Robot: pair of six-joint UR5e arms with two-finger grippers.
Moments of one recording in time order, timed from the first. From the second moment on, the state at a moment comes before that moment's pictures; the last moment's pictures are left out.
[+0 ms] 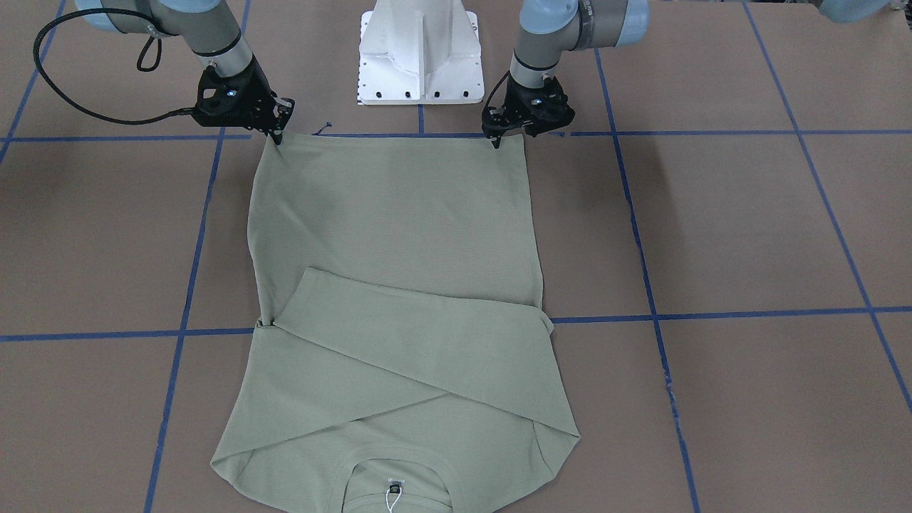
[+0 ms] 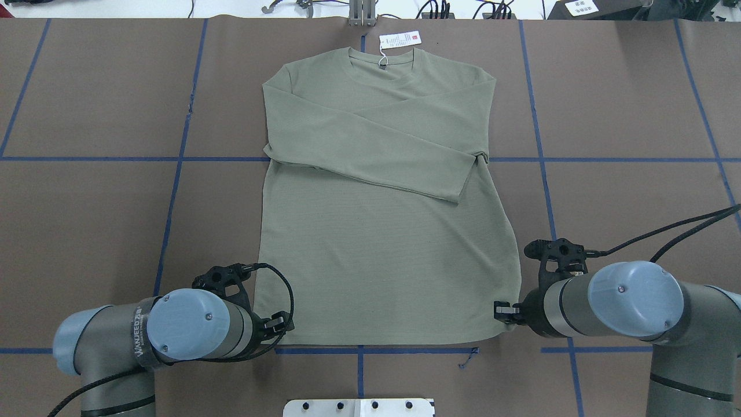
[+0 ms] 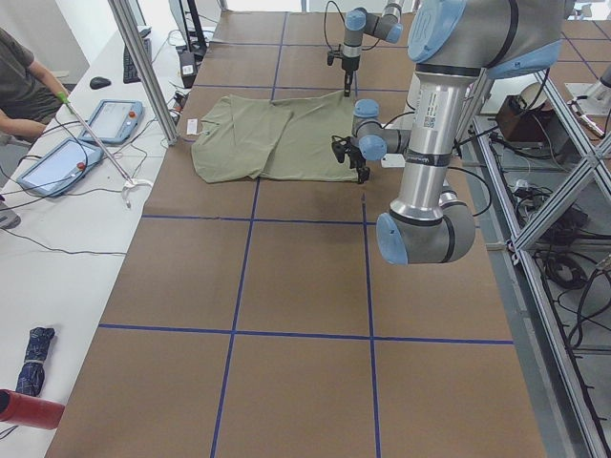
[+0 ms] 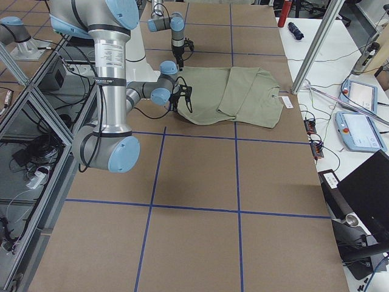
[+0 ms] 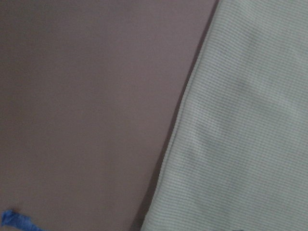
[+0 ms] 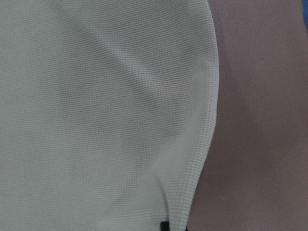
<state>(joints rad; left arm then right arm) -0.22 -1.87 -1.95 -1.71 -1.72 -1.76 0.32 -1.56 2.12 -1.27 1.78 1.48</state>
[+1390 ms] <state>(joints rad) -0.22 -1.88 -1.95 -1.68 -1.71 -1.76 0.33 -1.57 2.12 -1.27 1.78 1.47</state>
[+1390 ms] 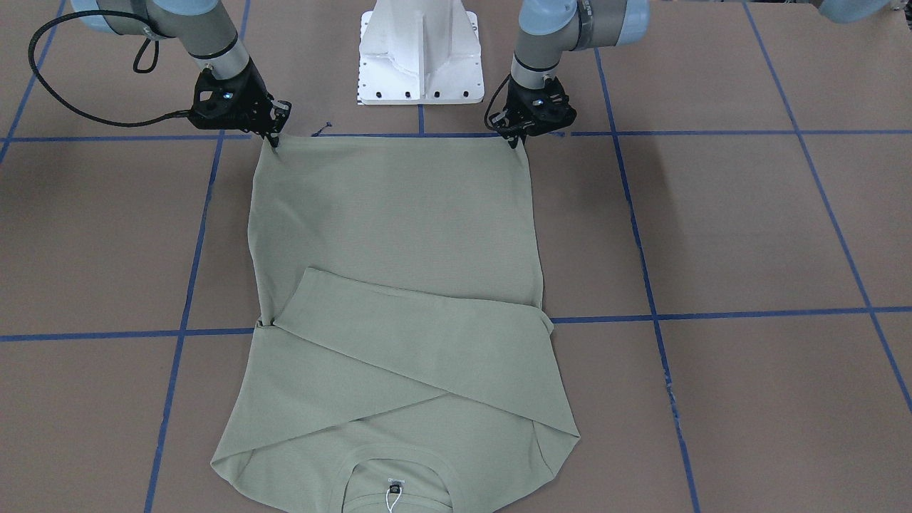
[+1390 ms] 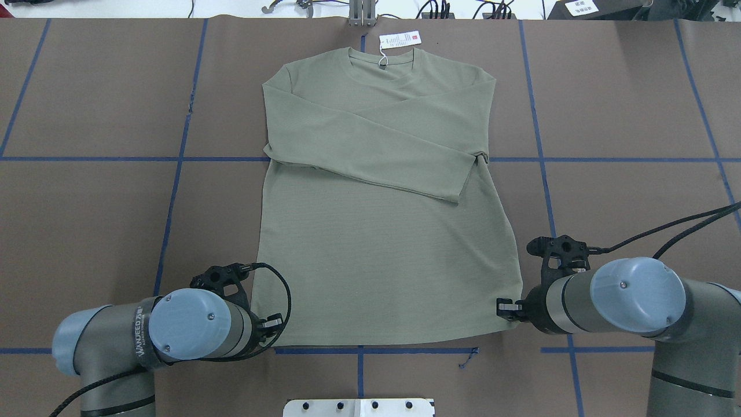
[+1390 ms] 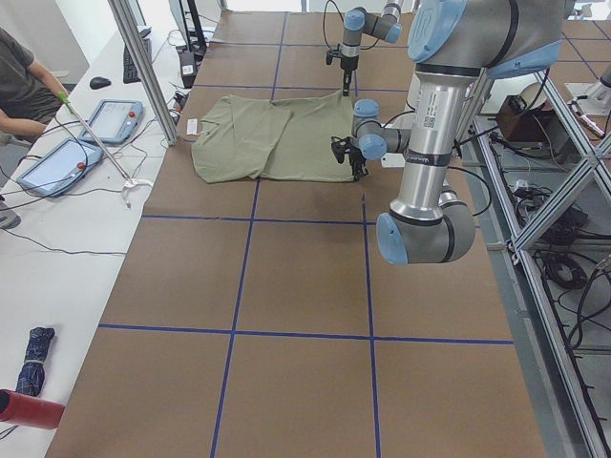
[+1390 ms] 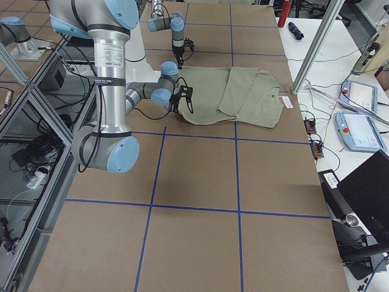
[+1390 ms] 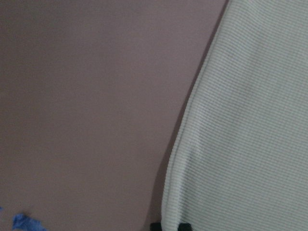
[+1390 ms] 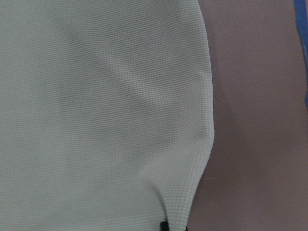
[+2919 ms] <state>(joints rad) -0.08 -1.89 -2.45 -1.17 -1.78 -1.78 0.36 -1.69 2.40 -1.27 2.25 1.48</state>
